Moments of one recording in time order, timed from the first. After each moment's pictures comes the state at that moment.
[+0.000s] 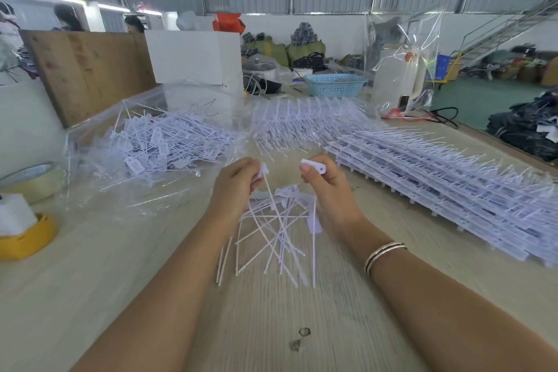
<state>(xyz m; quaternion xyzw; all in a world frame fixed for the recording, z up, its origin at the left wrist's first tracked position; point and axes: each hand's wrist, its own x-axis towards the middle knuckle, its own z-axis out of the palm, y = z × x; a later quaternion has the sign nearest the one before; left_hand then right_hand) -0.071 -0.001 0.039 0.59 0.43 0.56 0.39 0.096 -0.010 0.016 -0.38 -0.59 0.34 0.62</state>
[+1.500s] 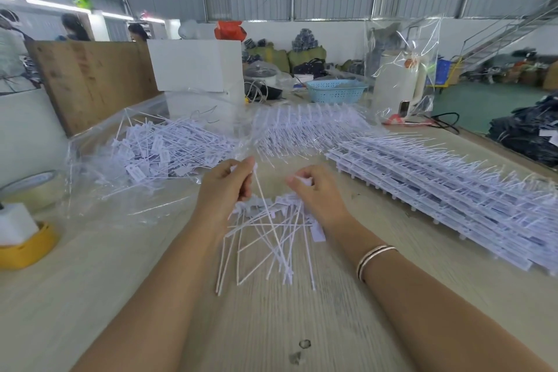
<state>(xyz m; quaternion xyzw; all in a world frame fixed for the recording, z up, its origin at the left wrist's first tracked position) -0.083 0.000 0.048 0.54 0.42 0.60 0.42 0.091 0.005 0.022 -0.55 -0.60 0.29 0.51</state>
